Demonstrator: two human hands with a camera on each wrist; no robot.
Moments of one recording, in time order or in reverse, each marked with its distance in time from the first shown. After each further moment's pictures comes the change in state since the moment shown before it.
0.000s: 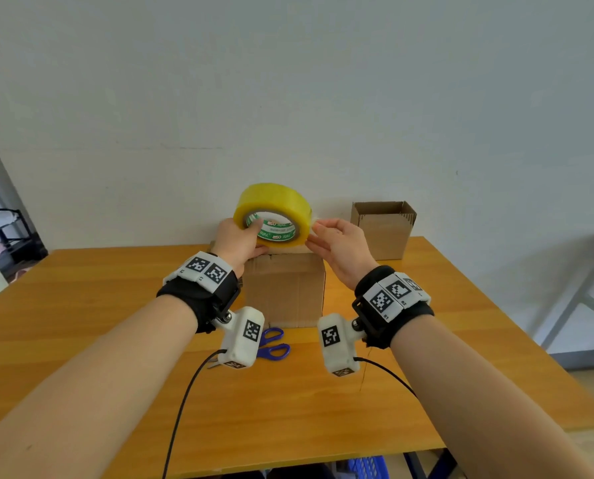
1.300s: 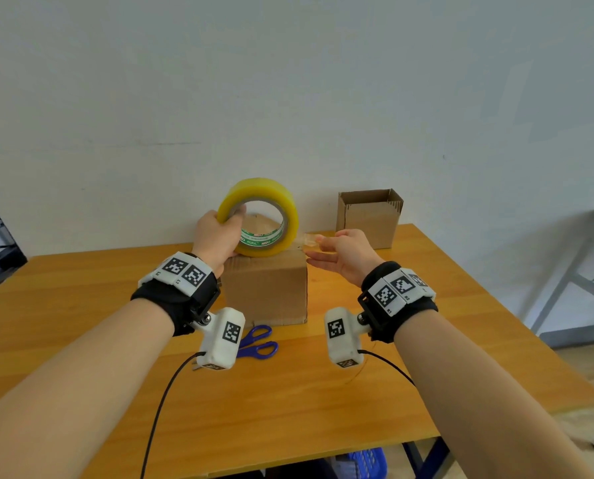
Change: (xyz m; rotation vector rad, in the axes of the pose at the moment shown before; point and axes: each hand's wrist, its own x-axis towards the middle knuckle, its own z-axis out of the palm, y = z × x) left_hand -0.009 0.006 0.003 0.220 0.073 0.070; right_hand 0.004 0.002 -0.036 0.041 0.027 0.235
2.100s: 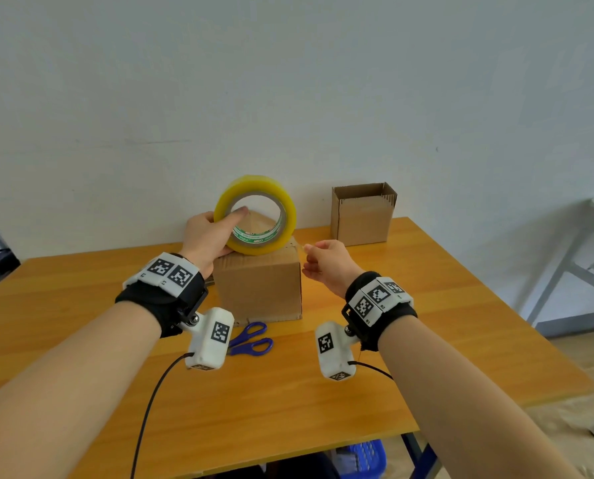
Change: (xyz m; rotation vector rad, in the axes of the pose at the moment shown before) left_hand -0.010 0.003 -0.002 -0.131 -0.090 -0.029; right_hand 0.013 0.036 0.001 -0.205 0.080 0.017
